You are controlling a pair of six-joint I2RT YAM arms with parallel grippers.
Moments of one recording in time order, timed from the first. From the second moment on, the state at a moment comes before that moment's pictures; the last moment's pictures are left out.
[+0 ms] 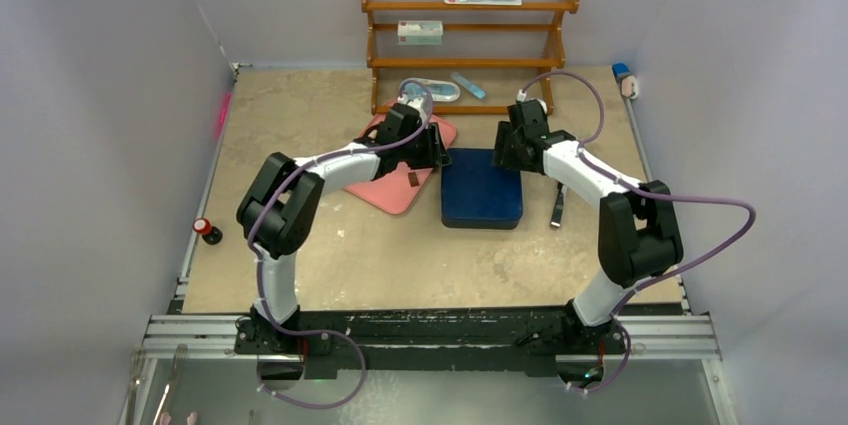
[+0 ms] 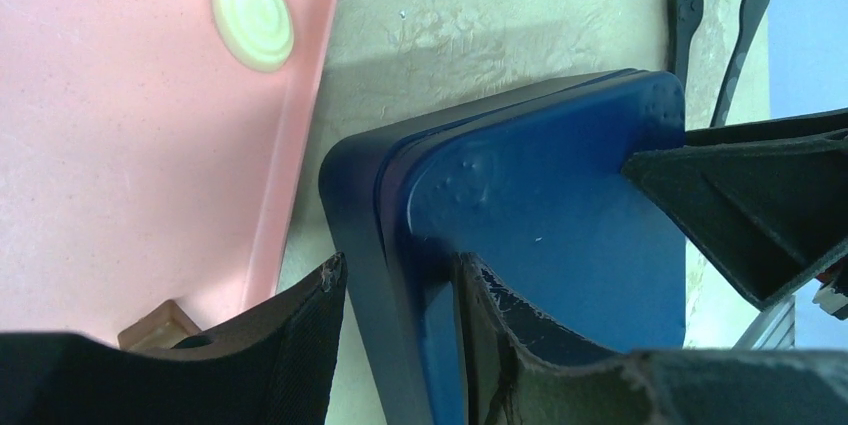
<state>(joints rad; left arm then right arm) -0.58 1.95 1.29 0.02 0.20 -0.63 0.32 1.67 1.15 -0.42 0.18 0.42</state>
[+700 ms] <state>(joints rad) -0.56 2.00 1.32 0.05 0.24 -0.65 0.30 1.70 1.16 -0.36 0.15 0.42</state>
